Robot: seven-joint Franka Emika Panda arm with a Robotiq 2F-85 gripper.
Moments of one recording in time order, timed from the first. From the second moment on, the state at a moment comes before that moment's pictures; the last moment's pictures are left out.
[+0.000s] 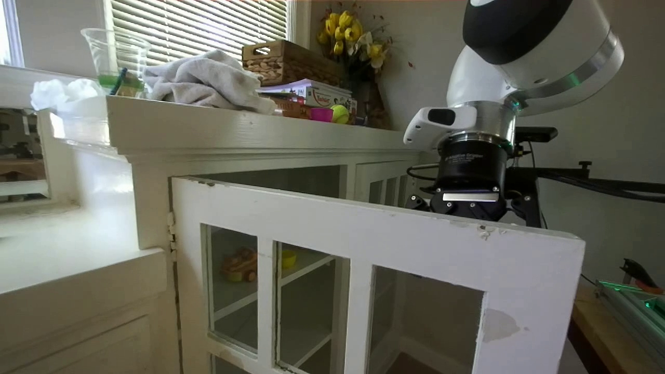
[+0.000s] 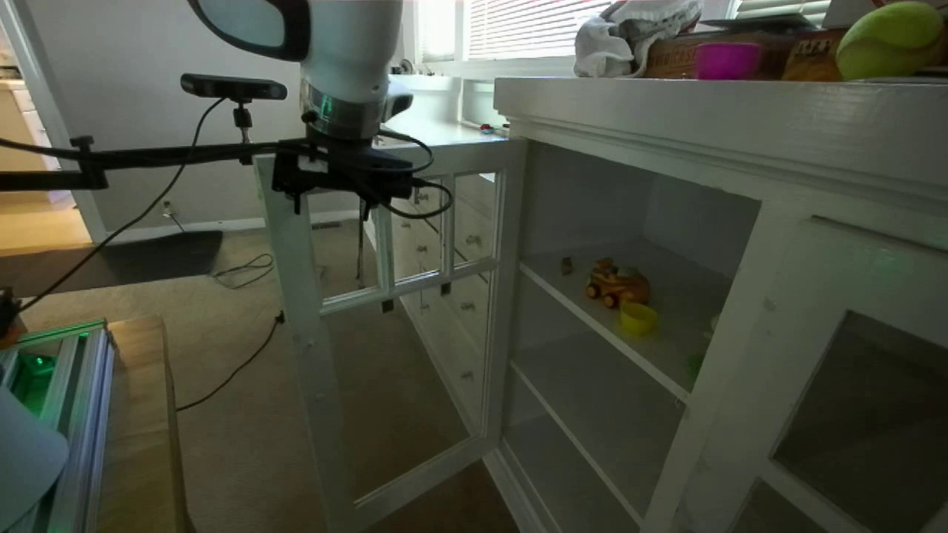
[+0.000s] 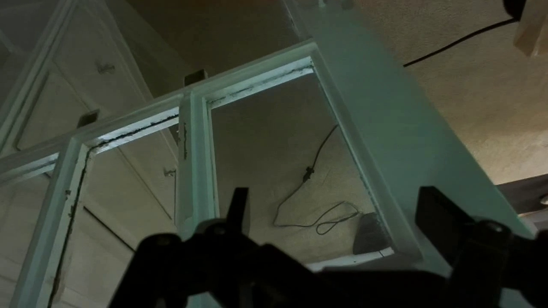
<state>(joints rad) 0.21 -0.15 0.06 -2.75 1.05 2.52 -1.83</state>
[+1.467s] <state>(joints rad) 0.31 0.00 0.22 -2.63 1.71 2.70 -2.35</state>
